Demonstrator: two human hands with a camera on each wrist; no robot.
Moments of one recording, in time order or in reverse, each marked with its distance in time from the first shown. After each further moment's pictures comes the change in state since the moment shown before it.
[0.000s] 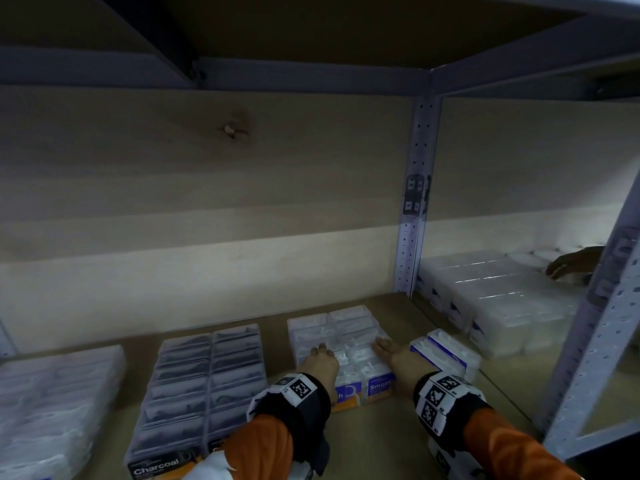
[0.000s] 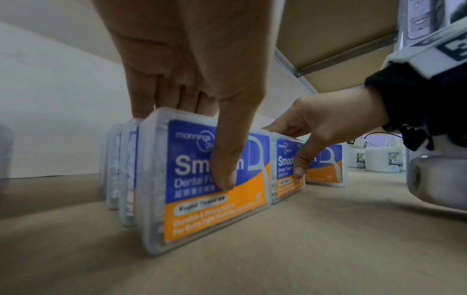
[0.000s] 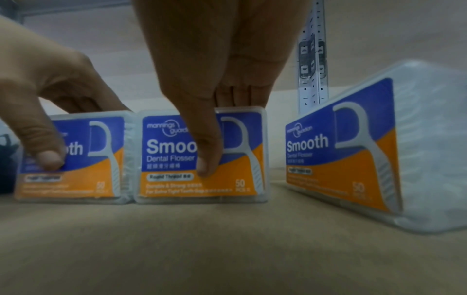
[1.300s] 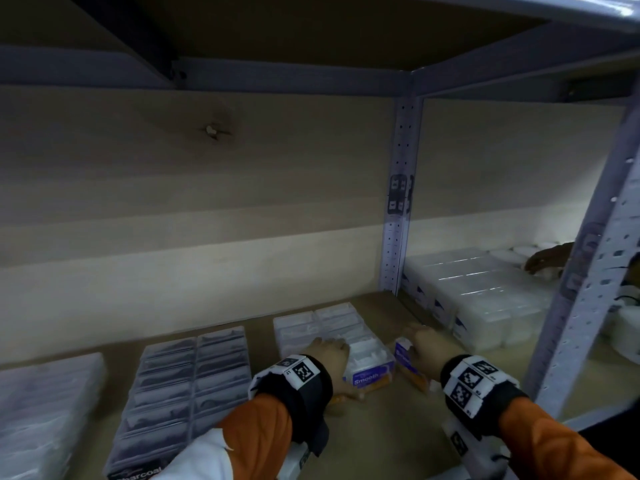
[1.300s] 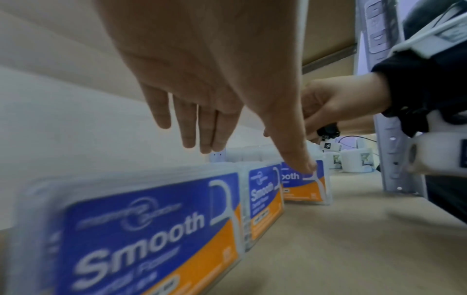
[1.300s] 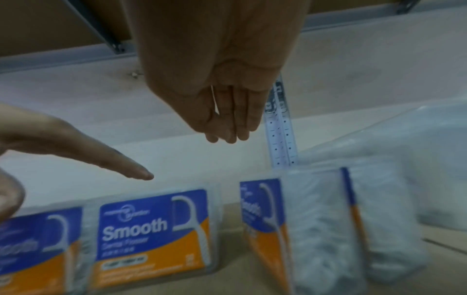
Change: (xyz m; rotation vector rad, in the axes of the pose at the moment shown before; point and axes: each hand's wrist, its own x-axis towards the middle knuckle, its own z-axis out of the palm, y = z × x) left_hand 0.018 0.013 -0.010 0.089 0.096 0.315; right_hand -0.040 0.040 -0.023 0.180 0.240 0.193
